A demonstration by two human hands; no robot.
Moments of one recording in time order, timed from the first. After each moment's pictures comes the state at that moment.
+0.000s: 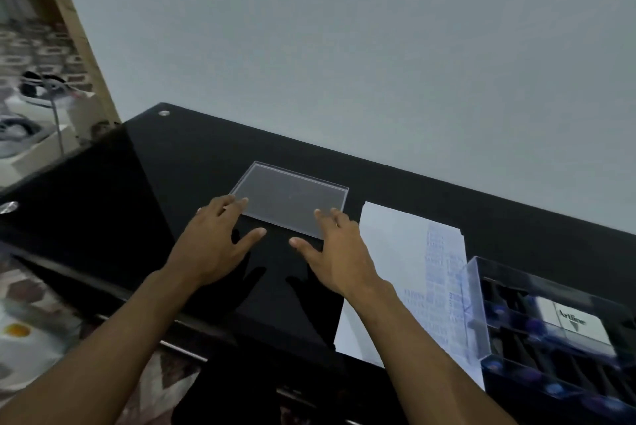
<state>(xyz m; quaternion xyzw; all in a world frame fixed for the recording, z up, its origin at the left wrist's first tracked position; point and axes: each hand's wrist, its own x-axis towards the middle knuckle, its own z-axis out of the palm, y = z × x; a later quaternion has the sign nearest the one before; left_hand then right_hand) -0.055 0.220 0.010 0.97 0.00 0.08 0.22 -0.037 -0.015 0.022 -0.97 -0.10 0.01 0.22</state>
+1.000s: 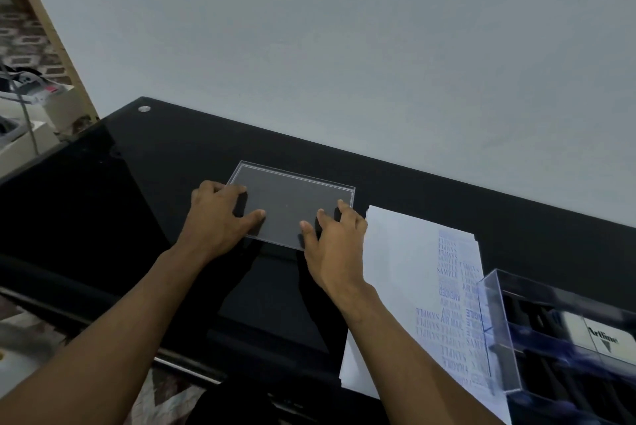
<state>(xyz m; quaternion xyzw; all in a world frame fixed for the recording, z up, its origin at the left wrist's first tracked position) 0.028 0.216 0.003 0.95 0.08 0.07 0.28 0.013 0.009 -0.006 -0.96 -0.01 -0.08 0.25</state>
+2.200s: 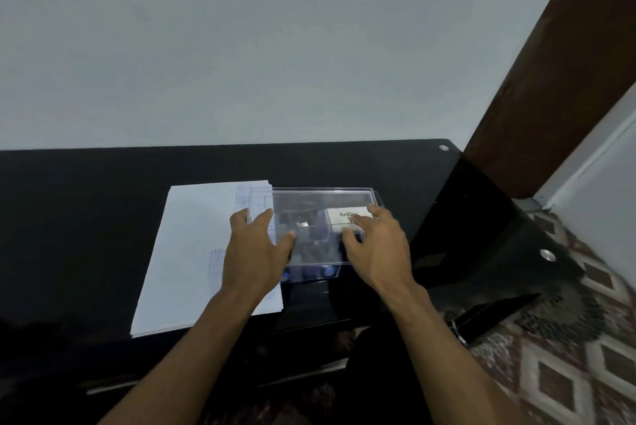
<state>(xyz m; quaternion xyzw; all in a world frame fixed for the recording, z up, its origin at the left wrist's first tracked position) -0.132 -0.151 0.040 0.91 -0.08 0.01 0.41 -0.184 -0.345 0.033 -0.94 0.20 -0.18 0.20</state>
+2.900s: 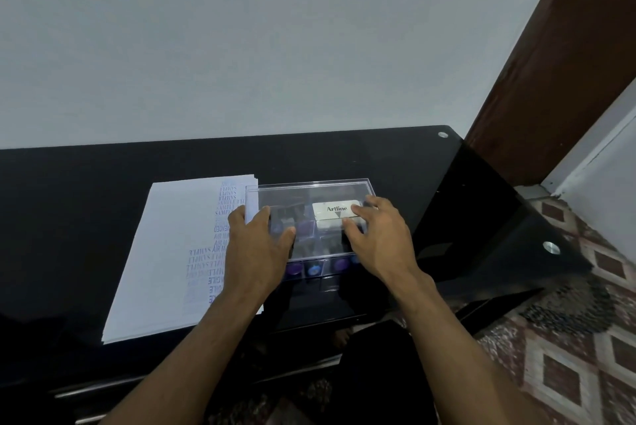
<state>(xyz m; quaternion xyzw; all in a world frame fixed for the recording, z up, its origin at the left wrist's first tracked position) -0.132 -0.193 0.029 0.92 -0.05 0.02 0.39 -0.176 -0.392 0.019 -0.95 0.17 -0.17 0.22</state>
